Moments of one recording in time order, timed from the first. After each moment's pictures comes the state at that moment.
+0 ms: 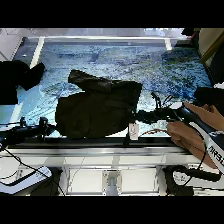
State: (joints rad) left arm 0.70 -1.21 0.48 0.69 -1.09 -1.35; right arm 0.04 -1.37 0.72 -0.64 0.98 1.05
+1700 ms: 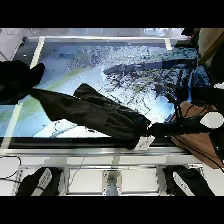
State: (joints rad) left arm 0.32 -0.90 1.24 0.95 -1.35 -1.32; right arm 0.06 -0.72 0.72 -0.89 1.42 1.49
